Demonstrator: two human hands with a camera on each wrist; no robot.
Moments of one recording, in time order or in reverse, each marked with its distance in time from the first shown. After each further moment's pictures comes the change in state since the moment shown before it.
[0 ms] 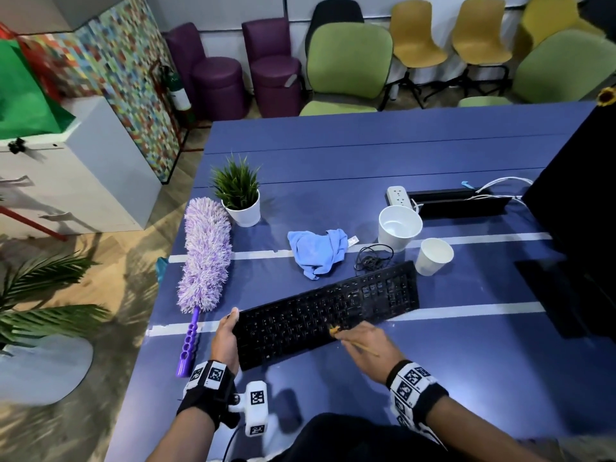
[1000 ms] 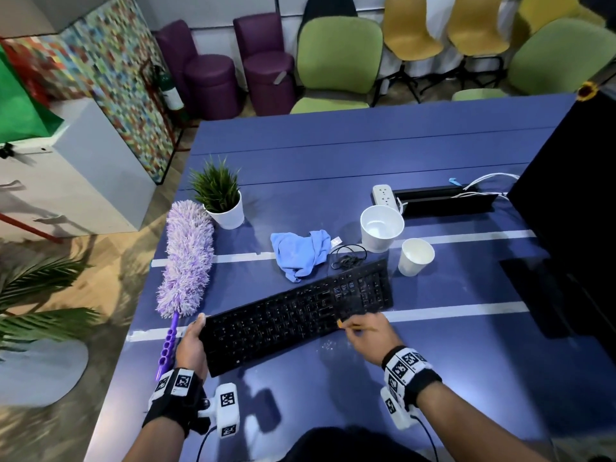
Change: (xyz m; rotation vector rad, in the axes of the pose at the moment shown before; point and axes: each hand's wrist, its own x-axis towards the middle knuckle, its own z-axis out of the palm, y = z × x) left_hand -0.001 0.009 -0.007 -0.011 0.074 -0.002; right_hand 0.007 0.038 -0.037 0.150 0.141 0.184
